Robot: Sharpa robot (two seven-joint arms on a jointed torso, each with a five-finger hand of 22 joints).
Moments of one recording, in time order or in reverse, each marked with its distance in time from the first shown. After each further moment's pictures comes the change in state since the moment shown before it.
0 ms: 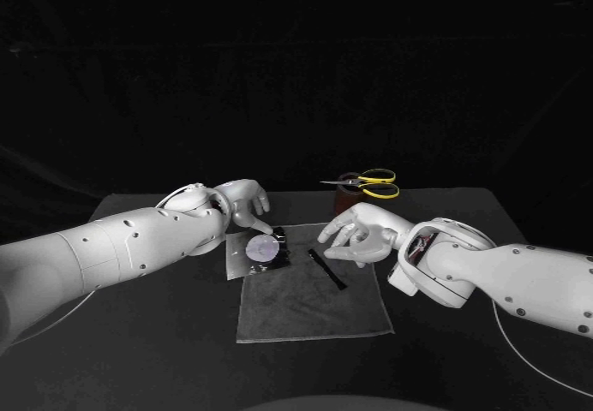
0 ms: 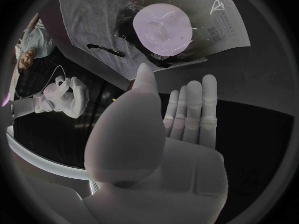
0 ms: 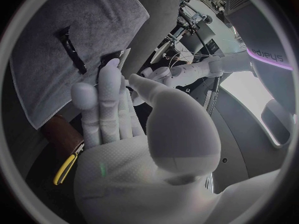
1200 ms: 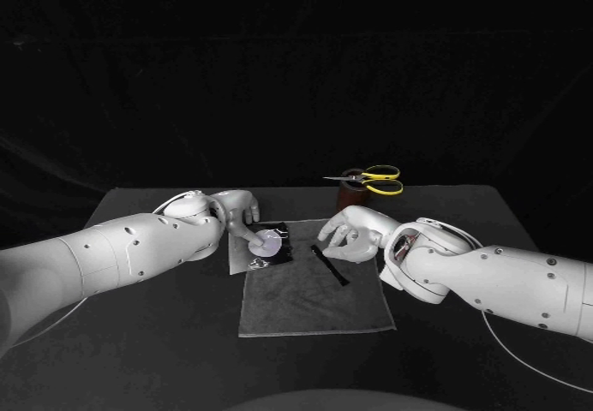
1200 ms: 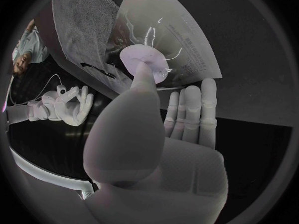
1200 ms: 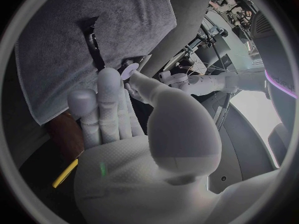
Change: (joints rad) left arm -0.040 -0.026 -0.004 0.001 -0.059 0.055 -0.077; left_hand -0.007 -0.022 -0.008 0.000 0.000 -0.111 0.007 0.172 0.042 -0.203 0.010 0.324 0.117 -0.027 0.005 0.193 -0.028 0.008 -0.056 0.010 0.113 0.070; right arm -0.039 0.104 0.000 -0.113 -0.178 -0.032 -0.112; right_hand -0.010 -0.010 -0.003 0.009 -0.012 -0.031 0.009 0.000 0.007 -0.041 0.012 0.000 -0.013 -0.013 0.012 0.057 0.021 -0.009 0.010 0.011 0.053 0.071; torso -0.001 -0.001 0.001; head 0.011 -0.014
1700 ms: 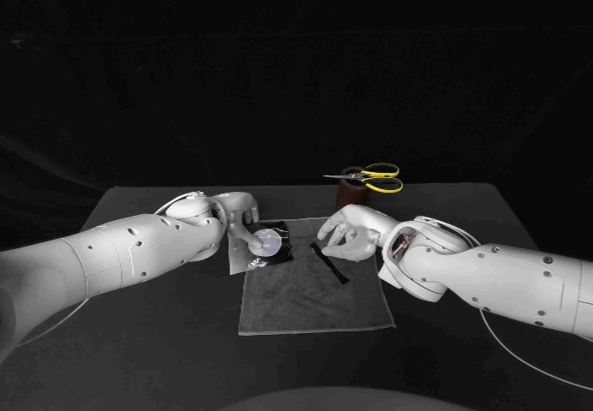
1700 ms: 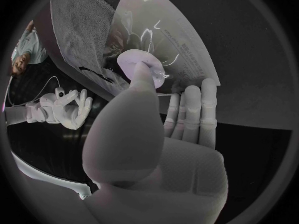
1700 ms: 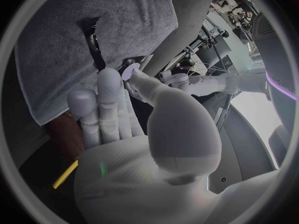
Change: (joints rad) left arm -0.012 0.012 0.000 -0.011 -0.009 0.019 -0.020; left_hand -0.004 -0.017 -0.015 0.004 0.000 -0.047 -0.007 0.026 0.000 -0.070 0.012 0.005 -0.012 -0.018 0.011 0.008 -0.026 -0.001 -0.009 0.009 0.004 0.000; right arm -0.003 0.008 0.000 -0.008 -0.010 0.002 -0.007; right_hand 0.000 0.000 -0.001 0.007 0.000 -0.004 0.001 0.004 0.001 -0.004 0.003 0.000 -0.001 0.000 0.000 0.006 0.002 -0.001 0.000 0.000 0.000 0.000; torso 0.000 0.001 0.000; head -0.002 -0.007
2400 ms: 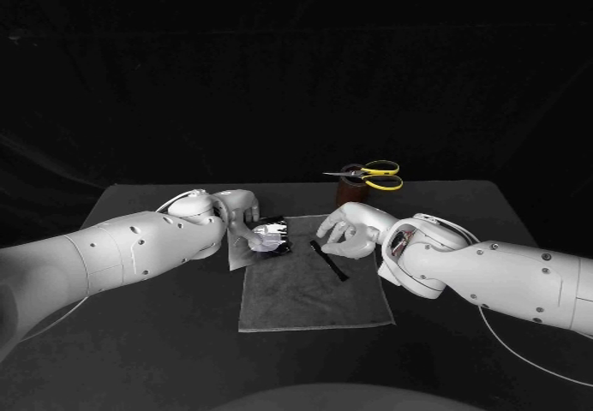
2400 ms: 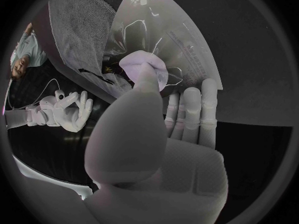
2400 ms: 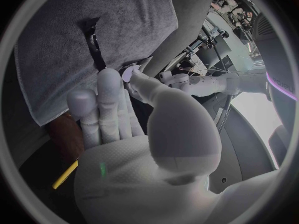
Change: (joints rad) left arm 0.004 0.008 -0.013 0.003 -0.018 -0.009 -0.009; left_hand 0.076 0.076 0.097 -0.003 -0.011 0.062 0.008 0.042 -0.030 0.137 -0.019 -0.004 -0.056 0.098 -0.020 0.089 -0.026 -0.001 0.025 -0.017 0.051 0.012; right arm -0.001 0.003 0.000 -0.002 -0.002 0.003 -0.002; right_hand -0.004 0.004 0.003 0.003 0.000 -0.002 -0.001 0.004 0.002 0.000 0.000 0.000 0.000 0.000 0.000 0.004 0.001 -0.006 0.000 0.000 0.000 0.001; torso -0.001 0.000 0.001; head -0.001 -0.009
